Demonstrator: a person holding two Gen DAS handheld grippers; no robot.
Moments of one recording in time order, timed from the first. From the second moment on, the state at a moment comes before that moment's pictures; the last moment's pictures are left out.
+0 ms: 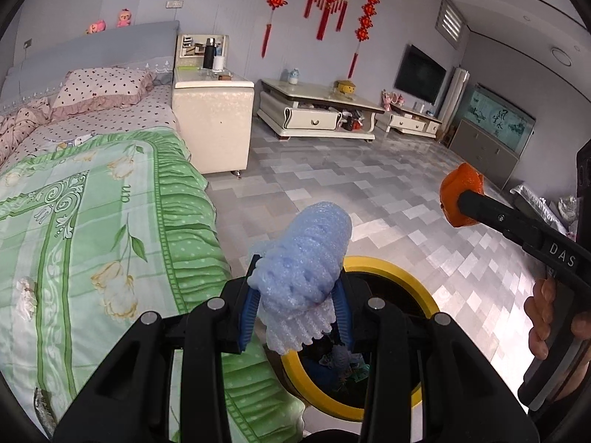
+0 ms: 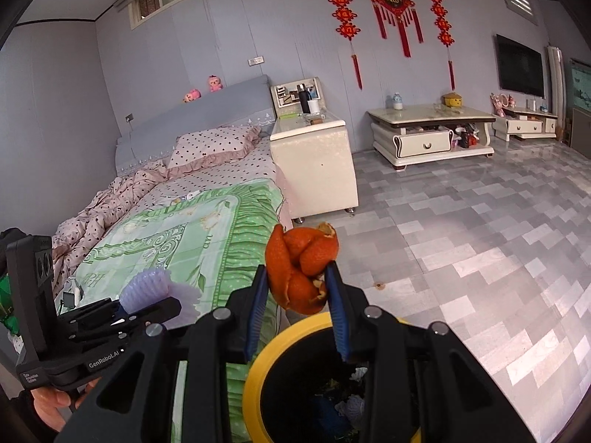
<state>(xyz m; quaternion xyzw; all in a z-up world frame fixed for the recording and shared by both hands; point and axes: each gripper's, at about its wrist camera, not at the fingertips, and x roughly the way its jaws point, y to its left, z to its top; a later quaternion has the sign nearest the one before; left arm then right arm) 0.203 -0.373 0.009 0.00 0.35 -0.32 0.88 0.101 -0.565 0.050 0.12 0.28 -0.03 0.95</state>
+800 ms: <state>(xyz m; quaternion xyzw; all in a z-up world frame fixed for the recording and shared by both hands) 0.215 -0.438 -0.100 0.03 0.43 -0.35 0.83 0.119 -0.625 -0.055 0.20 0.38 -0.06 0.90</state>
